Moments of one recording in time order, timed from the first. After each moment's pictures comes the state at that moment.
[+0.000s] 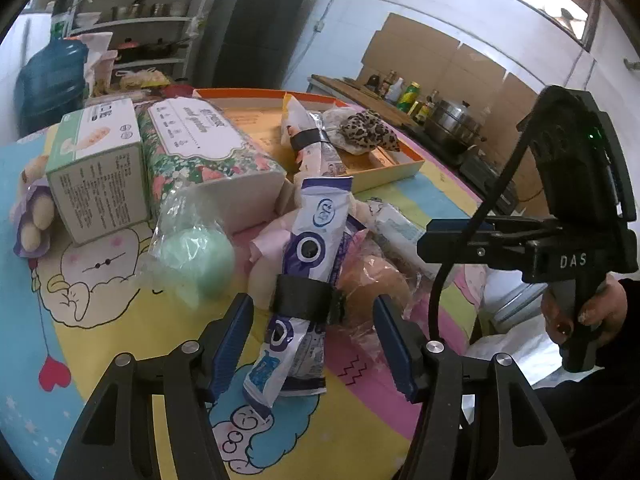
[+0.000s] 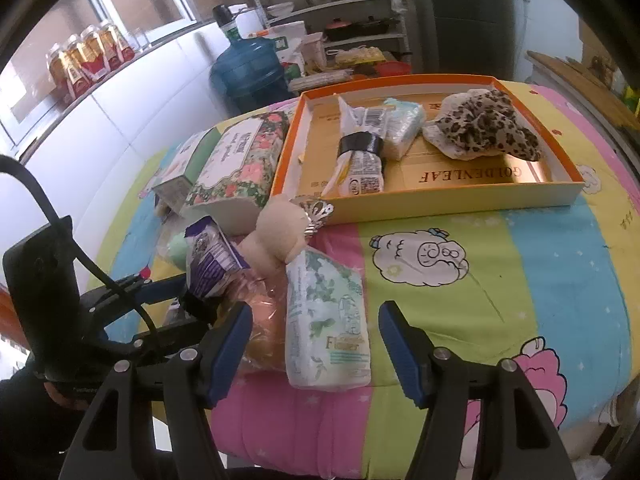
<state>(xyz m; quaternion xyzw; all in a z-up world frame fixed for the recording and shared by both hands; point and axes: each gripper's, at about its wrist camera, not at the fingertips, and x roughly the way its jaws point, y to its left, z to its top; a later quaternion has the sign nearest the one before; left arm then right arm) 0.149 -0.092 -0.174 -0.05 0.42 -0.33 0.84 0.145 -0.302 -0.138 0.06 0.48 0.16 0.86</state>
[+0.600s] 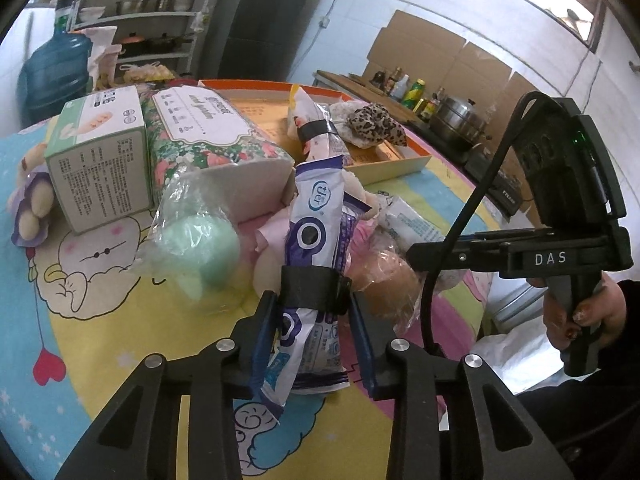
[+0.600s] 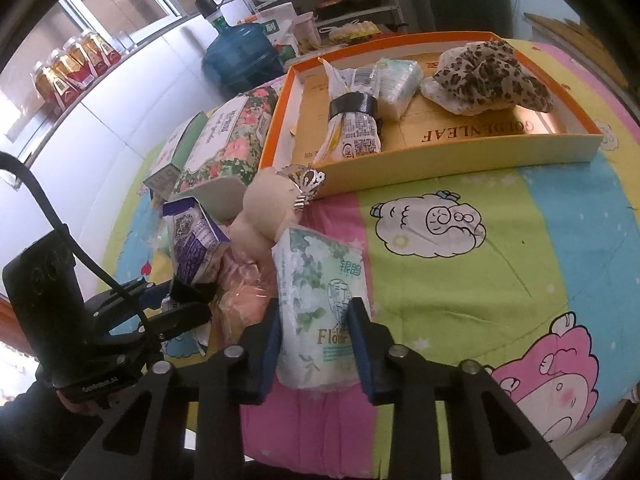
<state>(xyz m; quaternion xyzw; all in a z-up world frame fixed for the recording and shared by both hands) 0.149 -0.091 -0.181 -0.05 0.42 -0.33 0.84 0.154 -0.310 -0.161 0.11 0.51 0.17 0.83</state>
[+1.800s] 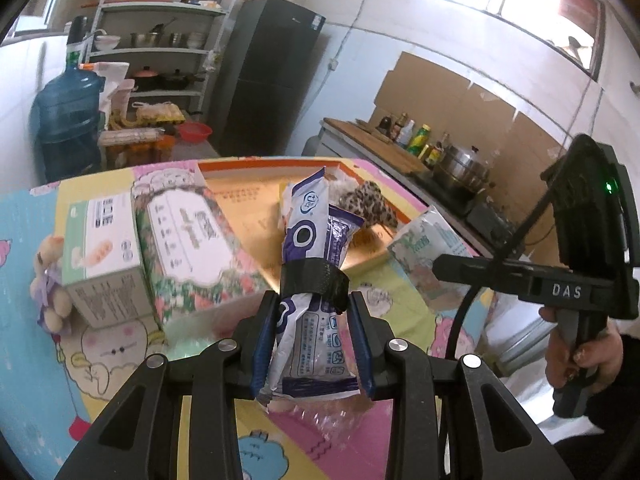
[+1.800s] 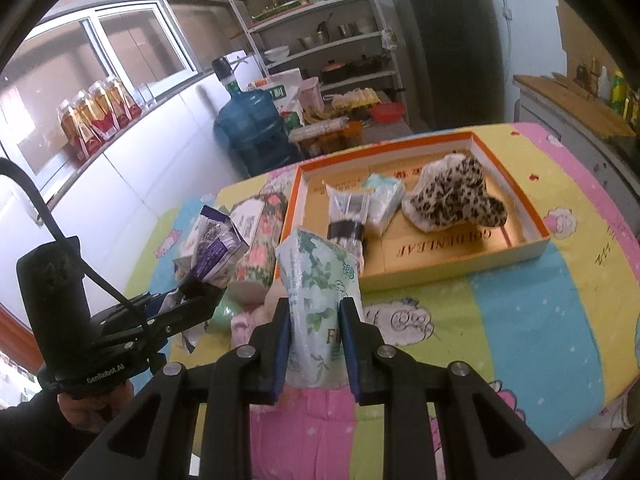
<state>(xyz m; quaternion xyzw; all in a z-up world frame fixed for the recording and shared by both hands) 0.177 -0.110 -0.107 -0.08 0.36 -0.30 0.88 0.152 -0.336 -0.075 0.10 0.41 0.16 0.89</state>
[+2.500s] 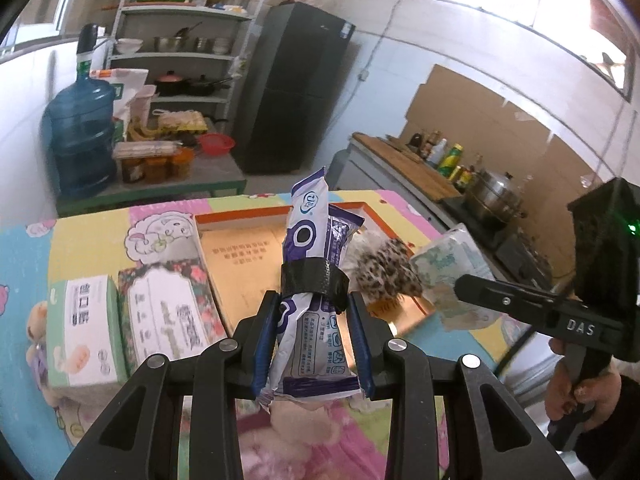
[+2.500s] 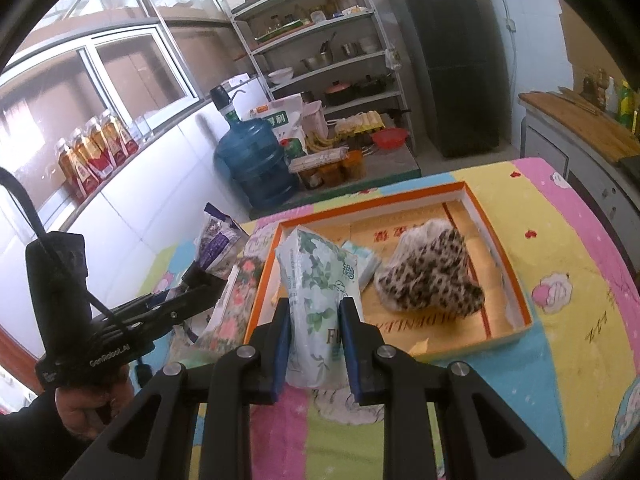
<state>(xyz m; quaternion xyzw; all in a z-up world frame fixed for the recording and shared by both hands) 0.254 -0.159 -0.077 -0.09 0.37 -0.24 0.89 0.221 -0.387 -0.053 0.12 0.38 0.17 0.90</state>
